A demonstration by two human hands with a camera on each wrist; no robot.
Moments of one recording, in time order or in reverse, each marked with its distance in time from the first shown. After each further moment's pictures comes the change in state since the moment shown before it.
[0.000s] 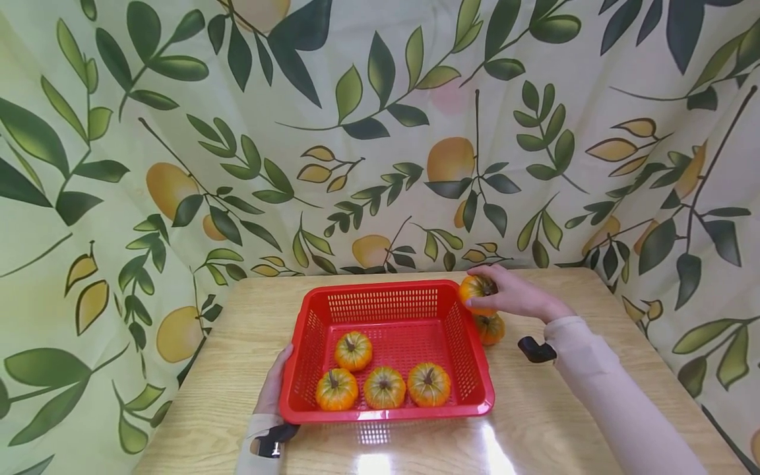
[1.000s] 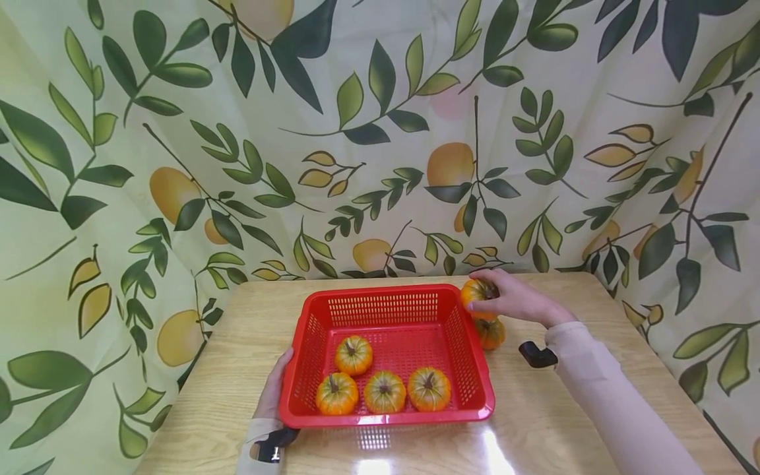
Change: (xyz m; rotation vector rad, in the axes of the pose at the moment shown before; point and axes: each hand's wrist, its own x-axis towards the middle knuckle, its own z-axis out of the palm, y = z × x) left_hand -0.002 0.001 0.000 0.010 -0.013 -0.012; right_hand -0.003 0.003 0.000 -0.001 0.007 0.011
